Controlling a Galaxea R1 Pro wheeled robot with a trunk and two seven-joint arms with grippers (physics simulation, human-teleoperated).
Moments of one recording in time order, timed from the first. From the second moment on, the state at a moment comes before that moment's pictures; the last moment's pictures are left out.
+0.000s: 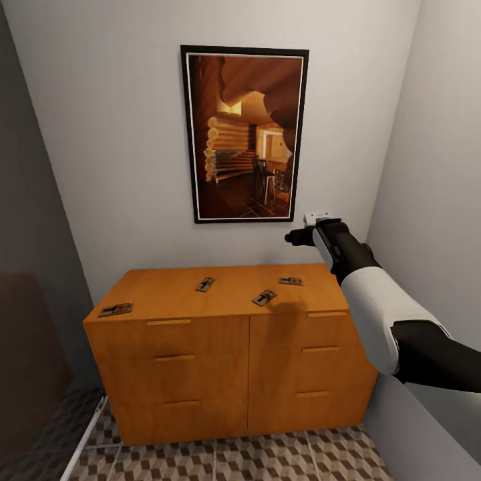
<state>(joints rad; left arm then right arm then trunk) -0.01 0.00 0.00 -0.38 -0.01 -0.30 0.01 -1.34 0.05 0.01 -0.56 0.10 0.66 0.05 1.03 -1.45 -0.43</state>
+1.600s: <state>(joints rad) -0.01 0.00 0.00 -0.38 -0.01 -0.30 0.01 -1.34 0.05 0.01 -0.56 0.10 0.66 0.05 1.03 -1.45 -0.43</state>
